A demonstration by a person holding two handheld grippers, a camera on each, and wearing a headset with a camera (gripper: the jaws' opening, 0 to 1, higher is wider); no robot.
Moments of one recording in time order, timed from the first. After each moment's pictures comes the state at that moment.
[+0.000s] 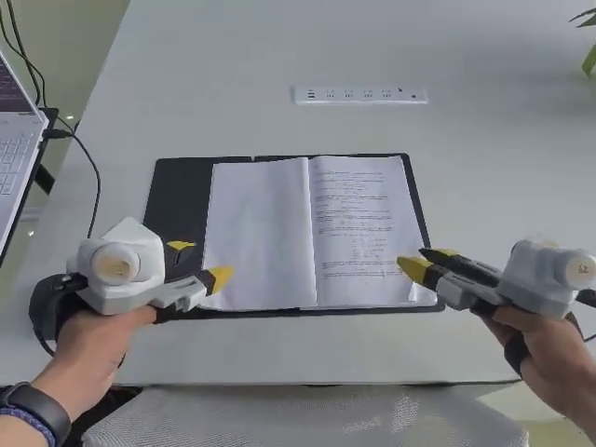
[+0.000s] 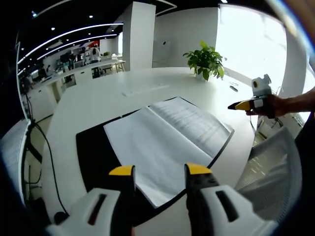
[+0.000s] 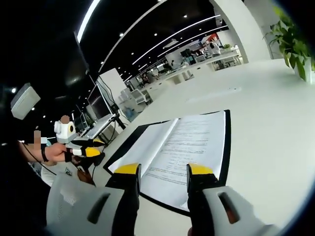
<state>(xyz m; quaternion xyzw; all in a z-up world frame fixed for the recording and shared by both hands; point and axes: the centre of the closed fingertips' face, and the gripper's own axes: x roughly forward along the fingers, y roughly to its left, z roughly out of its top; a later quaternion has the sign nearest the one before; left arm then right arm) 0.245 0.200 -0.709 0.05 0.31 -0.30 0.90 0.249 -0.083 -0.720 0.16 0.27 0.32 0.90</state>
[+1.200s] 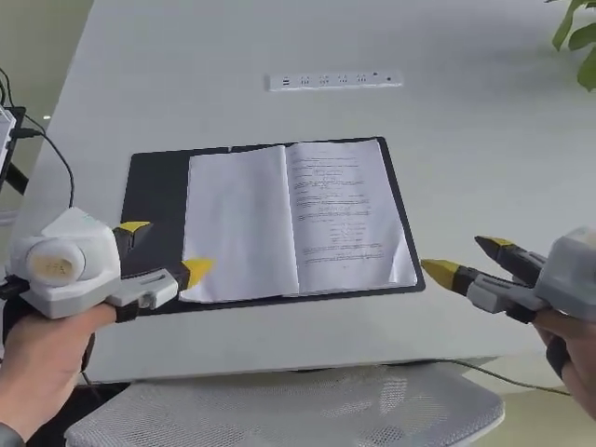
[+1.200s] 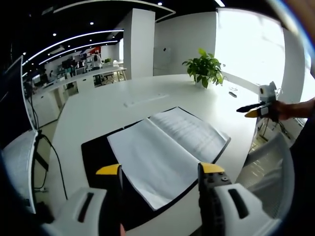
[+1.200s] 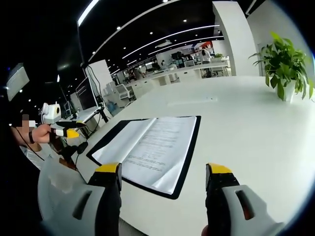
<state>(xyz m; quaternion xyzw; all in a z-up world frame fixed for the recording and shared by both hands) 0.246 0.189 -0.676 0.06 0.28 -0.30 0.91 0.217 -0.133 -0.699 0.09 0.27 0.25 0.93</state>
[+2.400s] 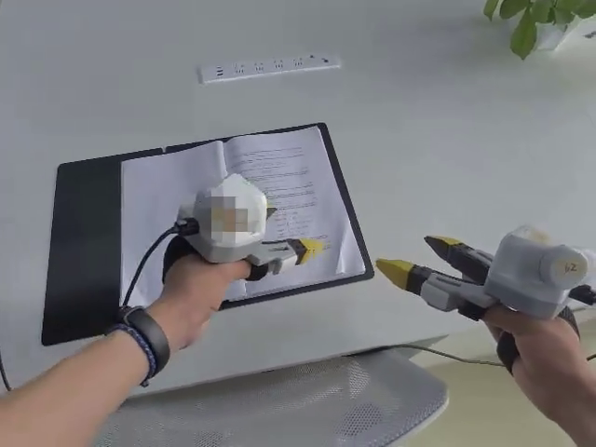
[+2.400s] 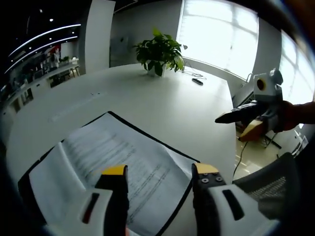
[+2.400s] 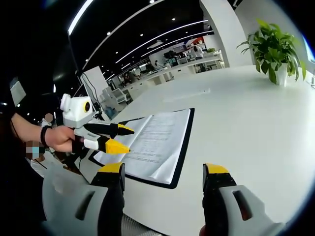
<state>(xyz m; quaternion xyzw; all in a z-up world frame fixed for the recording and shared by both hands) 0.273 -0.058 -0.740 0.08 0.31 -0.46 0.83 0.208 -0.161 -0.717 0.14 0.28 0.24 0.92</state>
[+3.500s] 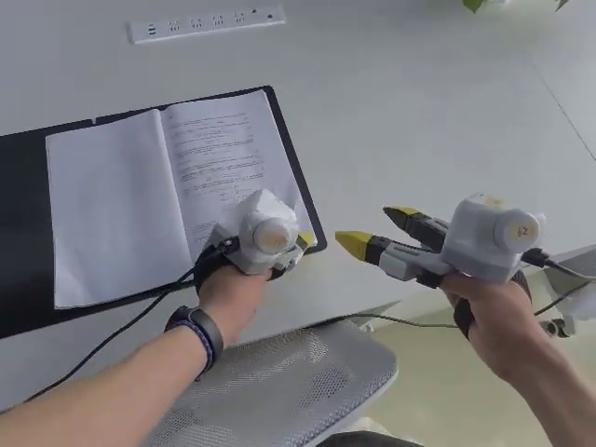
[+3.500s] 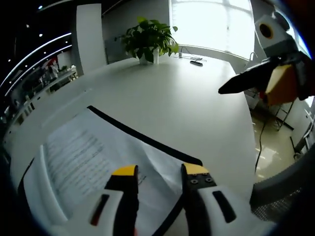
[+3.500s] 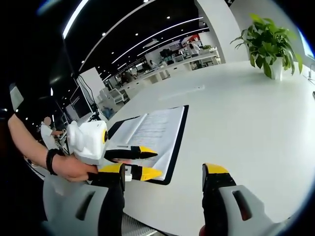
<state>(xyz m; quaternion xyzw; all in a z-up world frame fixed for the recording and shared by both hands) 0.258 -0.114 -0.810 0.16 0.29 -0.44 0.84 0.208 -0.178 -0.727 0.15 0.29 0.22 0.92</state>
